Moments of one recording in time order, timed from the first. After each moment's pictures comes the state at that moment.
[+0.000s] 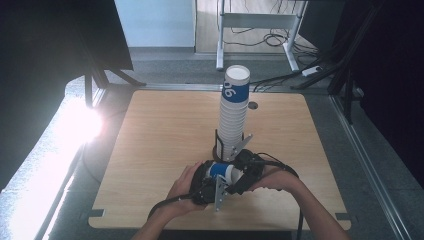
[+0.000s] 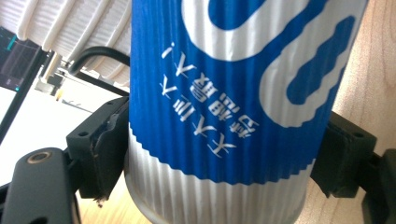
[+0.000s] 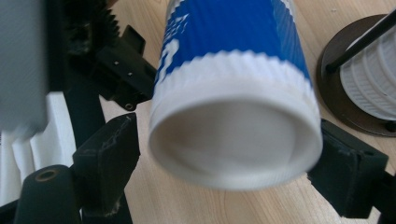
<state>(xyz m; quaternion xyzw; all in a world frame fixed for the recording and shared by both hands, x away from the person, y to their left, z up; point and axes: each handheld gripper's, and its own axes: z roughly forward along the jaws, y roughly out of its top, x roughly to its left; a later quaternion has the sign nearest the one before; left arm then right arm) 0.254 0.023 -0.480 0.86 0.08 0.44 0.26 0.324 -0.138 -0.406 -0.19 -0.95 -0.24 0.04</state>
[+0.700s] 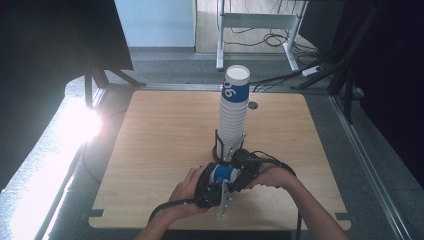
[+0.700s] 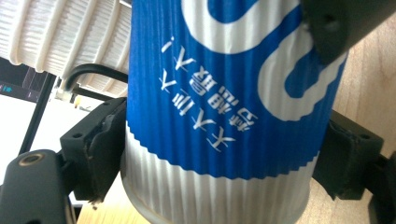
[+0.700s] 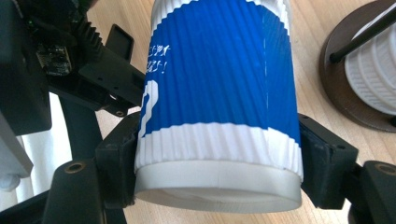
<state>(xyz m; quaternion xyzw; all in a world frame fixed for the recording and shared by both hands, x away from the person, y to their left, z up) 0.248 0.011 -0.487 0.85 0.06 0.46 0.23 0.332 -0.131 -0.413 -0.18 -0.96 -0.21 0.05</state>
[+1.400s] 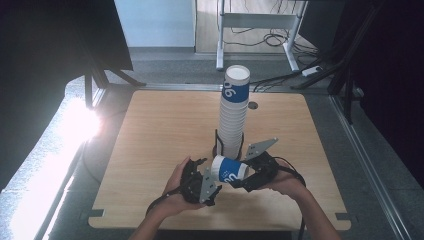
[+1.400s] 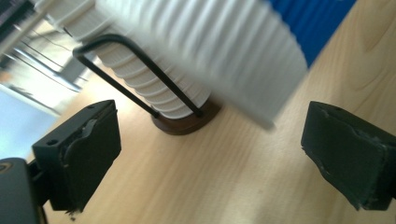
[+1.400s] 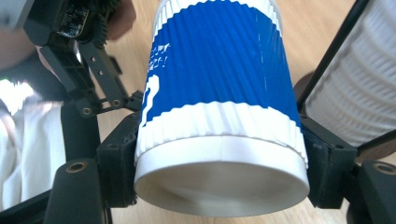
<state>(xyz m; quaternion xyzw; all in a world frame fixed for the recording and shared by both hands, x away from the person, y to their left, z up) 0.258 0.053 -0.463 0.85 0.16 0.33 0.37 0.314 -0.176 -0.405 -0.19 -0.90 -0.38 0.00</state>
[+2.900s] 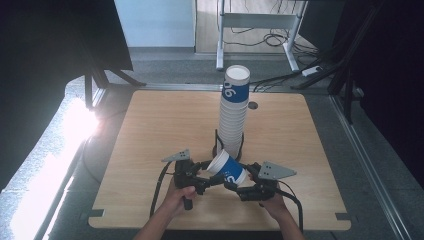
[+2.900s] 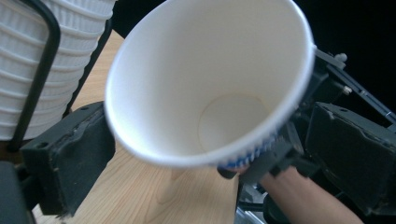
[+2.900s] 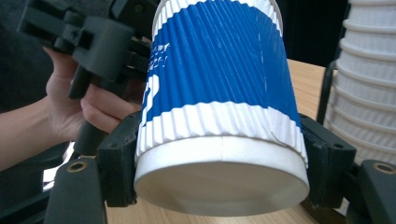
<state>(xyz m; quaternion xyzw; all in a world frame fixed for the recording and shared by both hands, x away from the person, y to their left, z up) 0.298 0.082 -0.466 0.67 0.32 -0.13 0.66 0.281 -0.185 -0.466 -0.20 -0.74 -0.63 -0.09</state>
